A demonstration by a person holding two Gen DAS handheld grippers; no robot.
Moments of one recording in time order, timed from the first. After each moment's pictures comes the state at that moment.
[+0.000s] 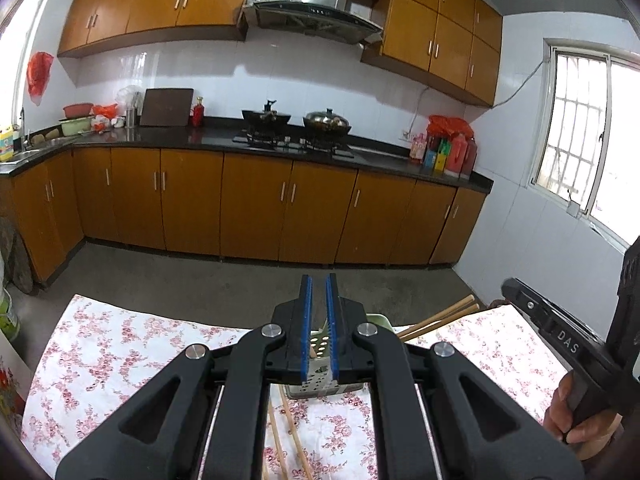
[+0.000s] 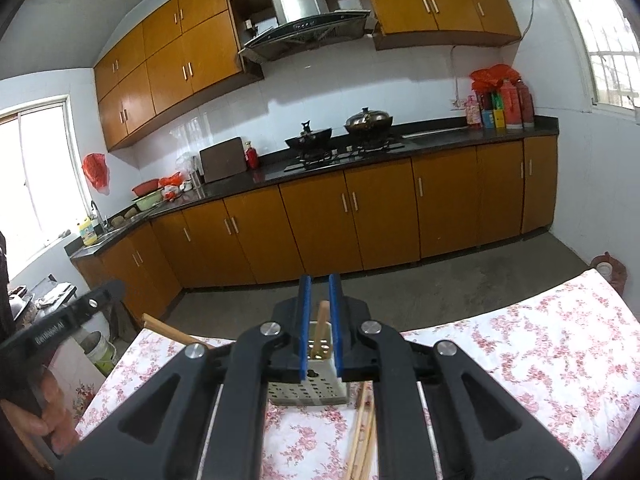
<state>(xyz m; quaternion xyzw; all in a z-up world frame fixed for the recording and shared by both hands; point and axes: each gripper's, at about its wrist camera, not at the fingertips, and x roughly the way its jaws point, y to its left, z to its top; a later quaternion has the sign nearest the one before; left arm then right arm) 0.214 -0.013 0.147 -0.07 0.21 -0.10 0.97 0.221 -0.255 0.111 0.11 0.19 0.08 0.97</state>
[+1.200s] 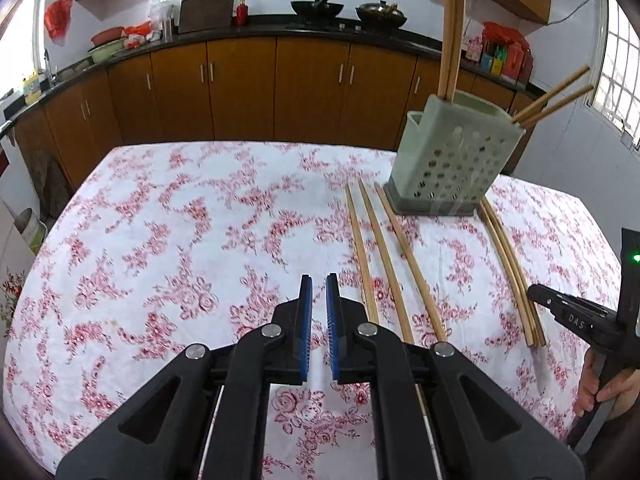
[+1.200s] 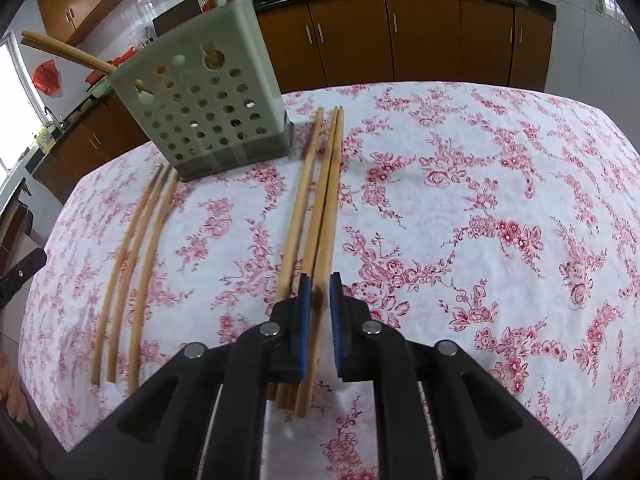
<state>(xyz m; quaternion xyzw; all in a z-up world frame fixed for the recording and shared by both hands) 0.182 0.037 -0.048 -0.04 0.39 -0.03 0.92 0.223 -0.239 -0.124 0.09 0.44 0.06 0.89</state>
